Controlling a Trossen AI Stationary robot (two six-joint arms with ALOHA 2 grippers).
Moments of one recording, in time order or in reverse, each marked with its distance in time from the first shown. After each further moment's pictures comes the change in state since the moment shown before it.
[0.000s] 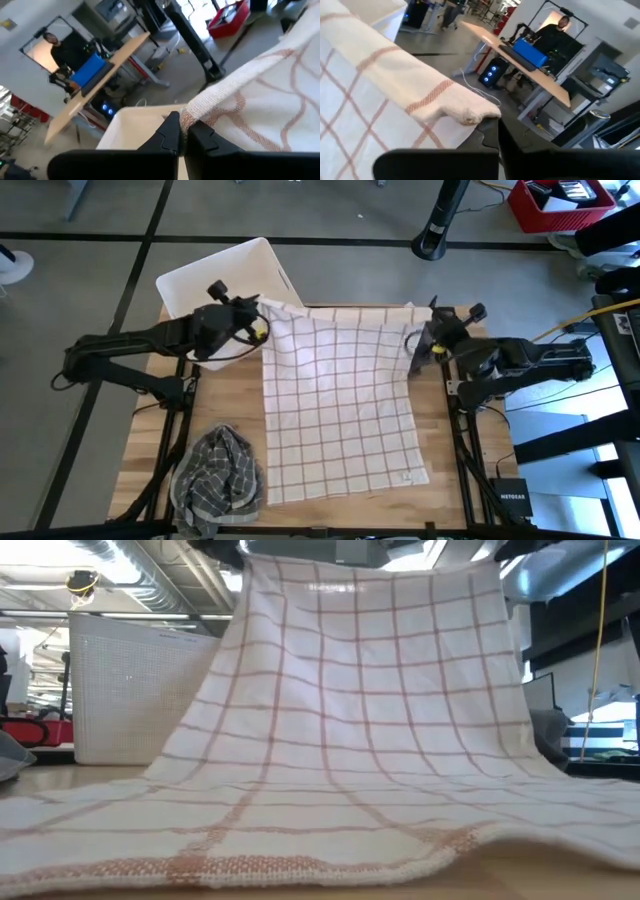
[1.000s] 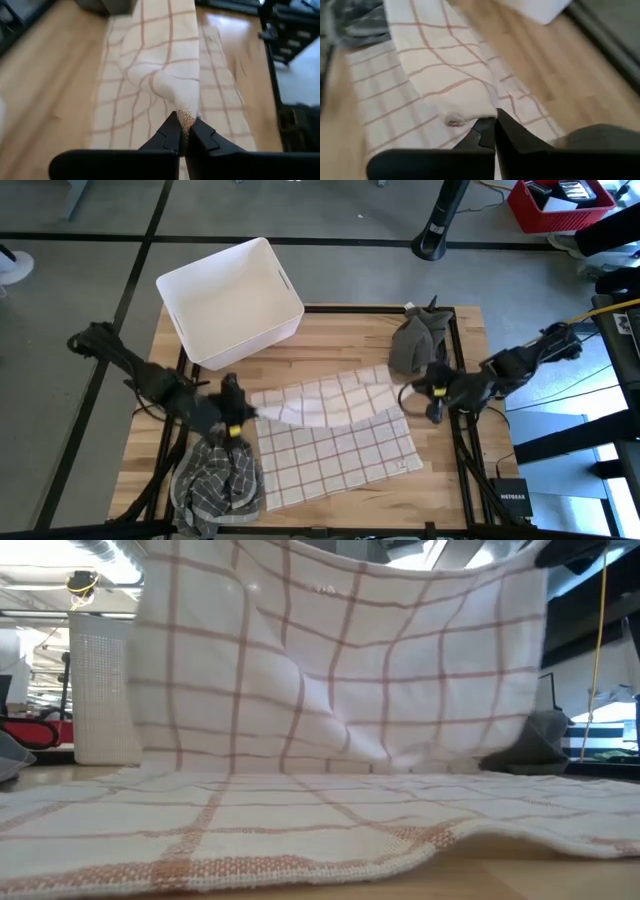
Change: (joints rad) left arm -0.737 0.077 0.000 -0.397 0.346 -1.014; right arm 0.405 0.074 0.005 -0.371 -0.673 0.757
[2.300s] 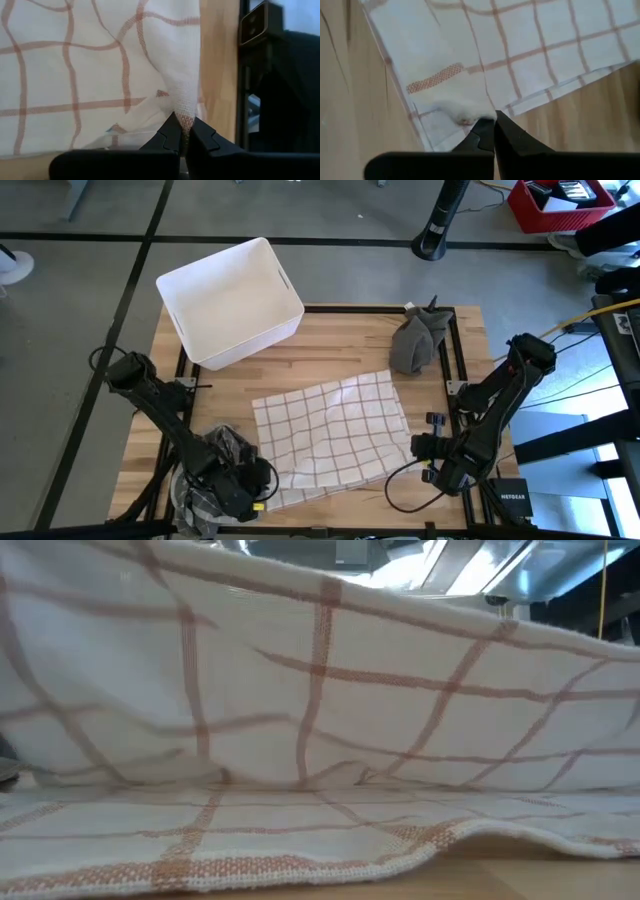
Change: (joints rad) left arm -0.208 0.525 0.000 0.295 0.197 -0.295; right arm 0.453 0.571 -0.054 -0.066 -0.116 0.485
